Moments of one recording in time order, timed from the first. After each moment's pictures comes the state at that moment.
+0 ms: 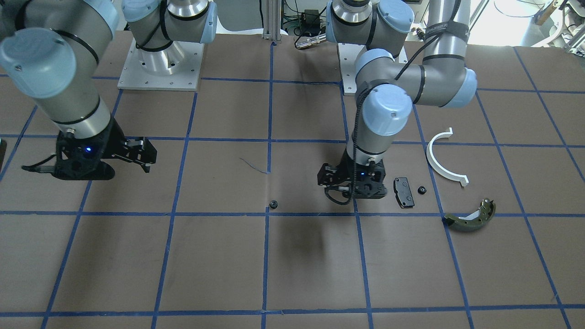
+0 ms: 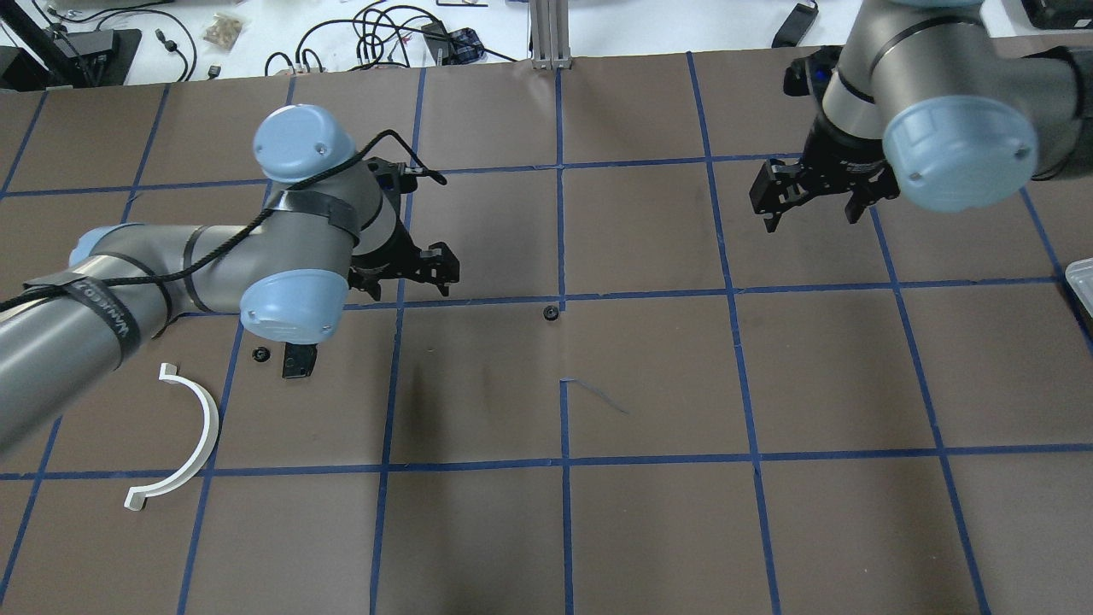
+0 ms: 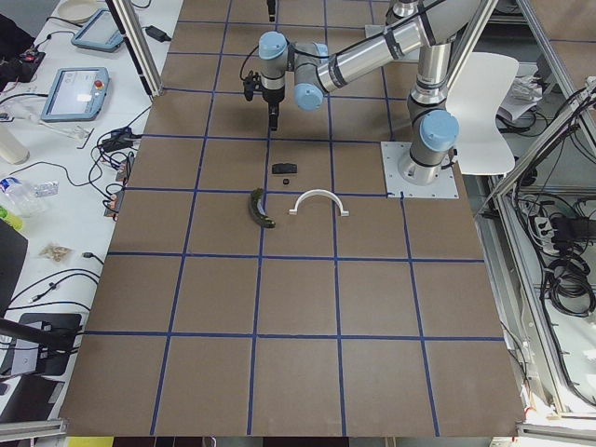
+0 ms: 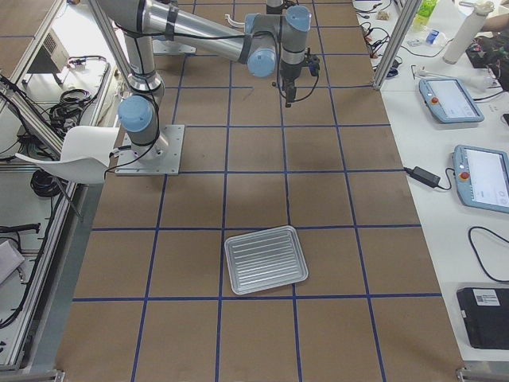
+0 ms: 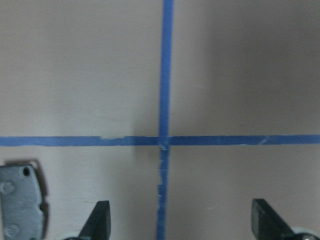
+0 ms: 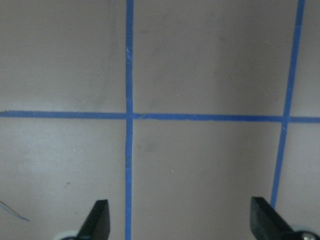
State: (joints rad) left arm -1.70 -1.85 -1.92 -0.91 1.53 -0.14; right arm 1.47 -1.47 1.72 -1.79 -1.62 -0.13
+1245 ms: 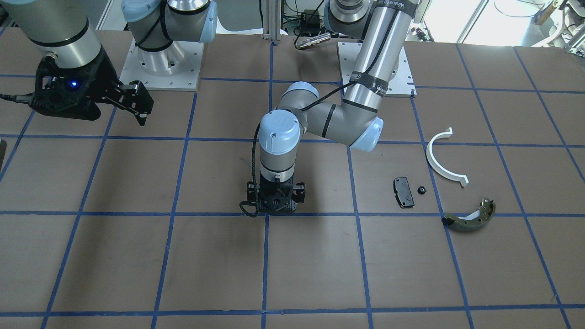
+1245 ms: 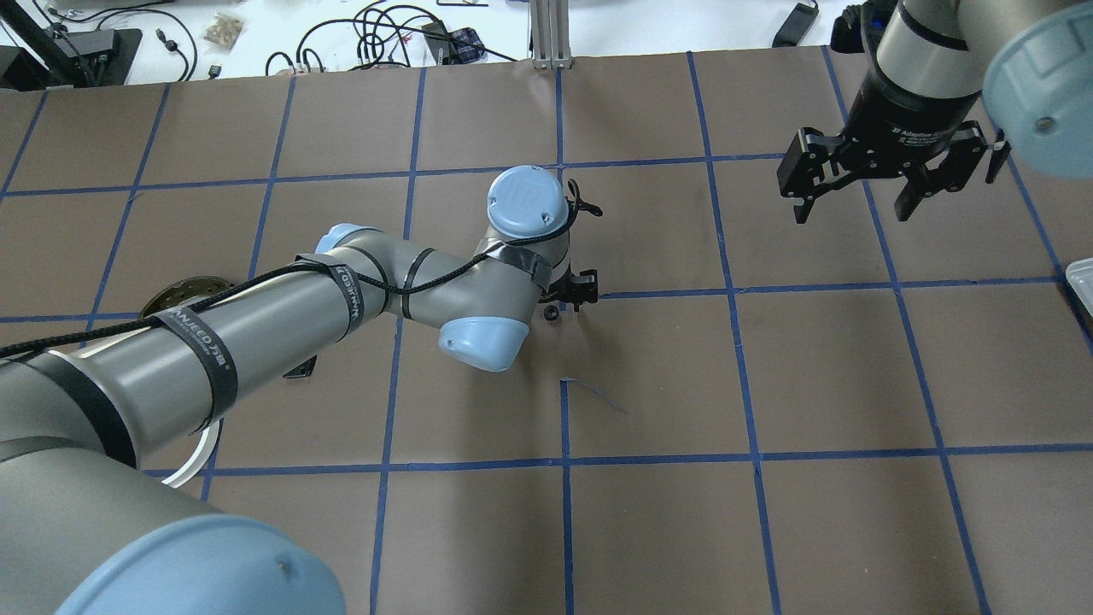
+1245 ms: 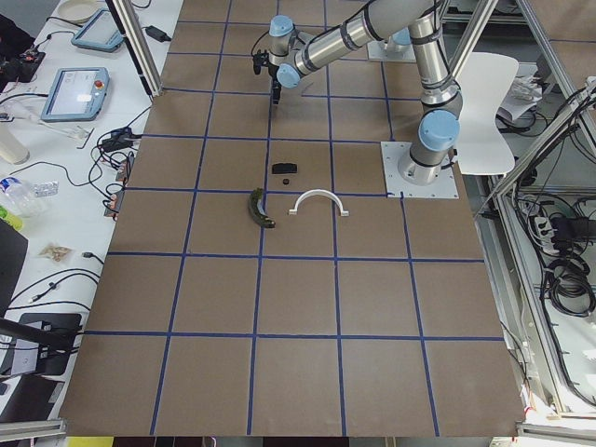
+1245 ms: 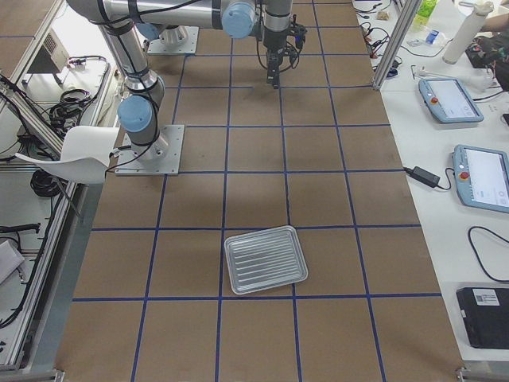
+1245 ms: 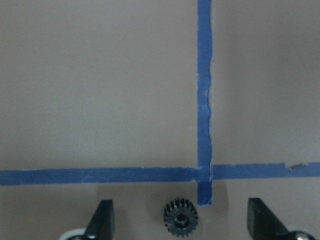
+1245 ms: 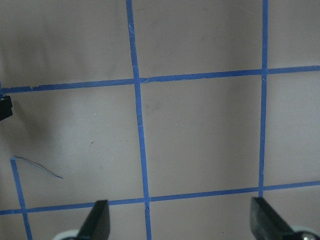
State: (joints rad) left arm -1.96 -2.11 -1.79 -0.71 1.61 -0.37; right arm 1.53 -1.57 1.62 -1.57 -1.63 0.02
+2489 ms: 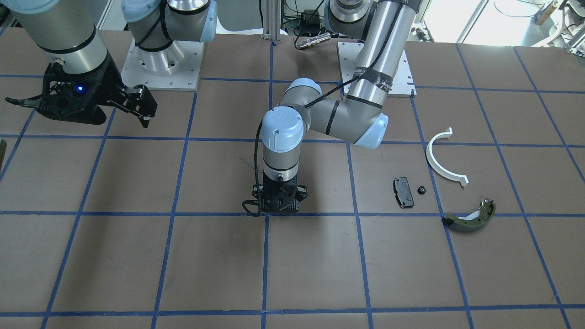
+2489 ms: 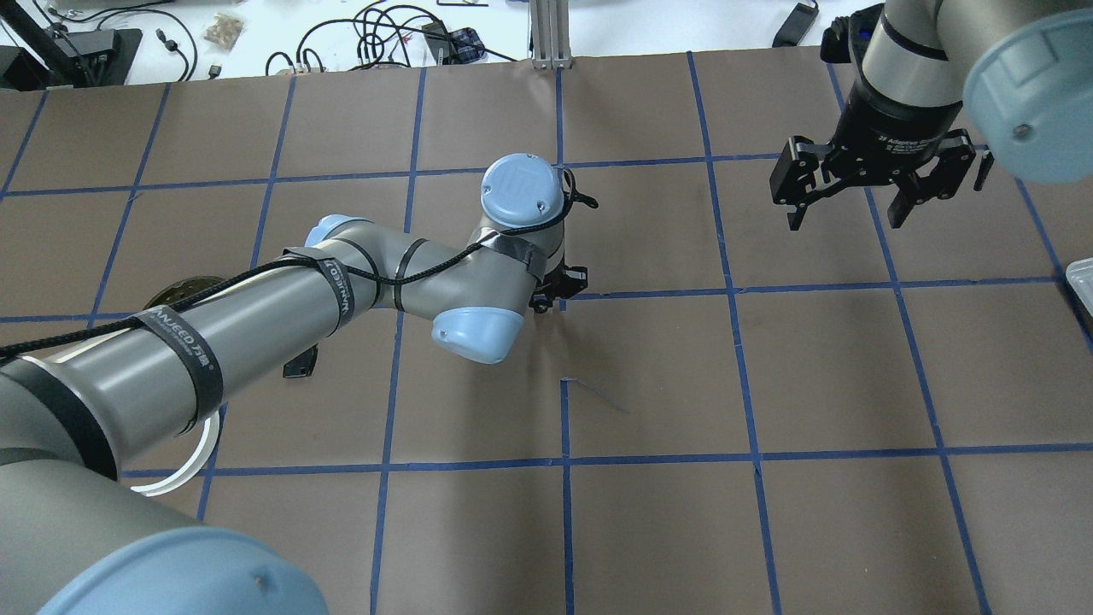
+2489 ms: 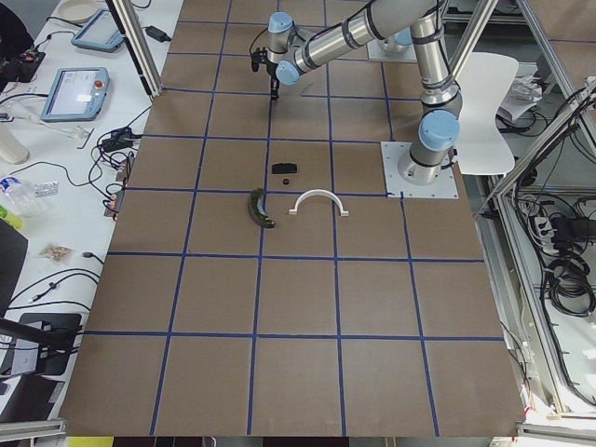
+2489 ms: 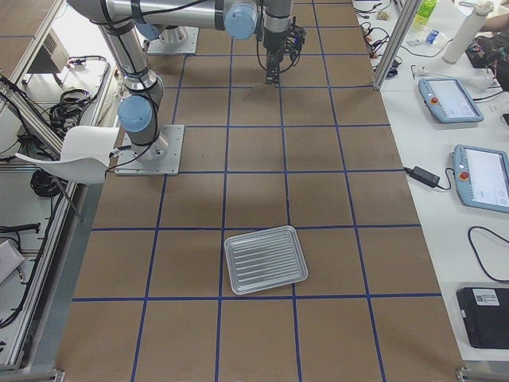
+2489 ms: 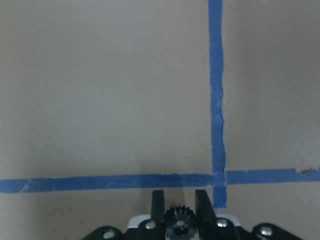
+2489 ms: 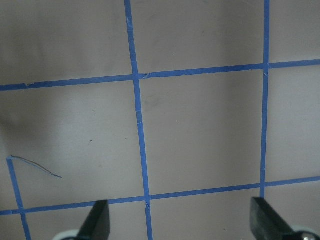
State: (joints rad) left arm -1.93 -2.08 -1.78 -0.75 1.62 -0.33; right arm 1.53 -1.57 1.63 -1.57 -1.64 0.03
